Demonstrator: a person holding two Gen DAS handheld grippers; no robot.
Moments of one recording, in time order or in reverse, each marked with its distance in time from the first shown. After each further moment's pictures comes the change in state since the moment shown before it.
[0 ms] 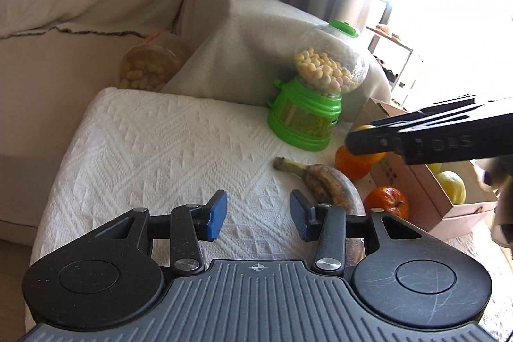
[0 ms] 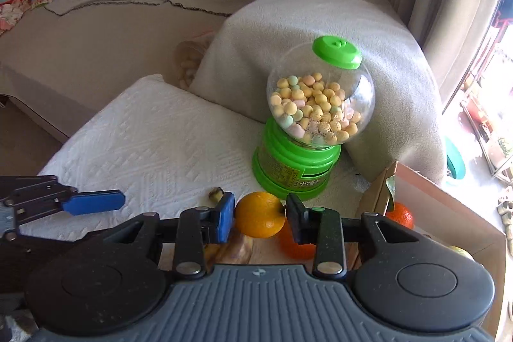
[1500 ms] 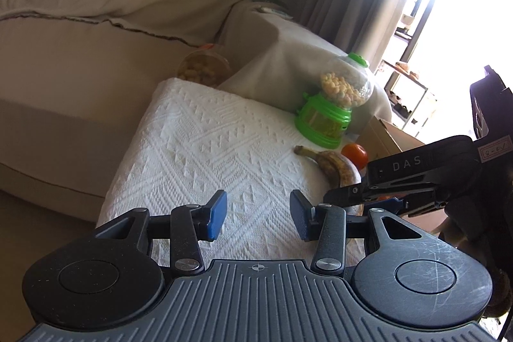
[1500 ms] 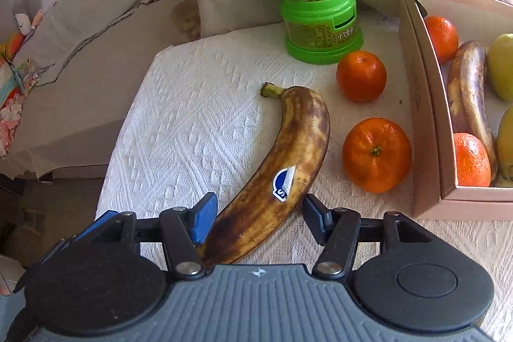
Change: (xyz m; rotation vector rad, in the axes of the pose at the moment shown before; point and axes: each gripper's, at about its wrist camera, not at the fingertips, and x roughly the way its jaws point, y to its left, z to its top) left arm -0.093 0.018 -0.047 -0.135 -0.096 0.037; right arm 0.023 0.010 -0.055 0.521 0.204 0.182
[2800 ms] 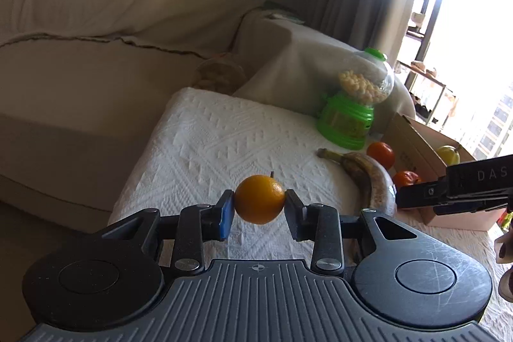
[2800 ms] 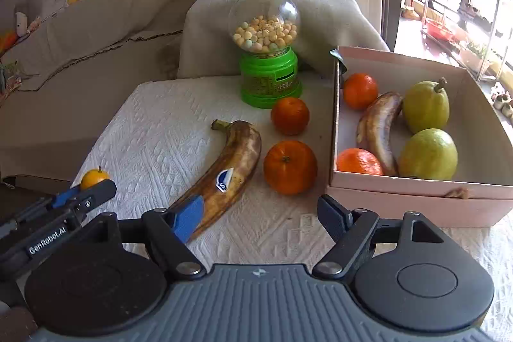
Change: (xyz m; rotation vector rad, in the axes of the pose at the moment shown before) left arm 0.019 0.000 -0.010 0.051 -0.041 0.114; right arm -0.042 0.000 -0.035 -0.078 -0.230 -0.148
